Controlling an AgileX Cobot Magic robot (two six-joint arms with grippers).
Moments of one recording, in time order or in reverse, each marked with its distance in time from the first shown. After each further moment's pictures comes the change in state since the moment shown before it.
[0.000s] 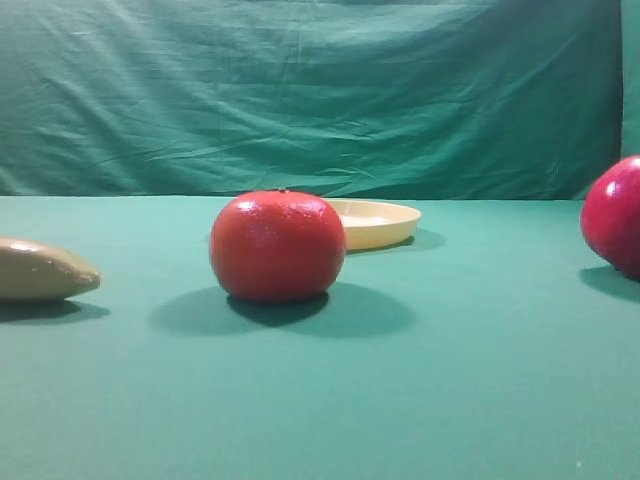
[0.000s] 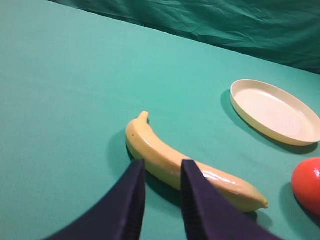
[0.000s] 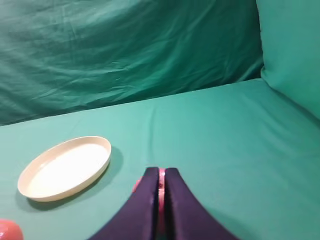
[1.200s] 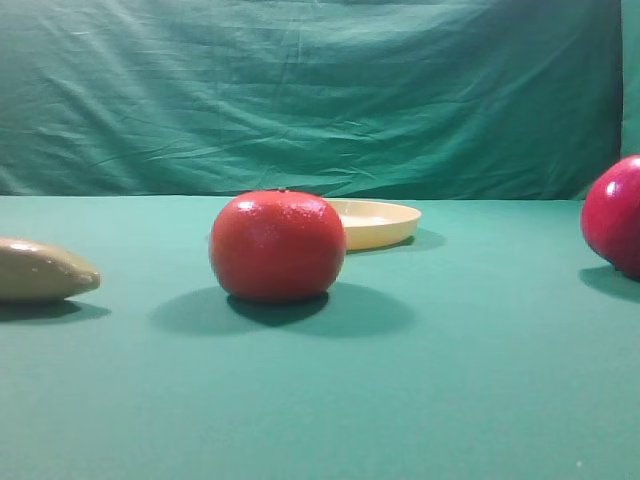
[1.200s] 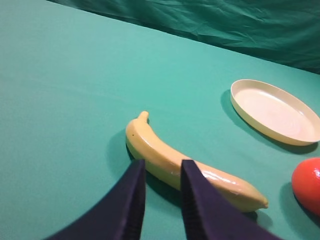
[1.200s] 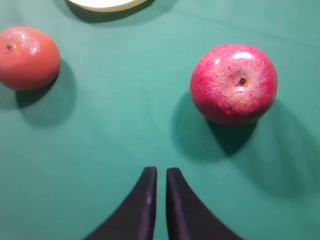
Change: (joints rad) left arm 0.000 0.000 0.000 0.000 0.000 0.000; right arm 0.000 0.697 -0.344 0.099 0.327 -0.402
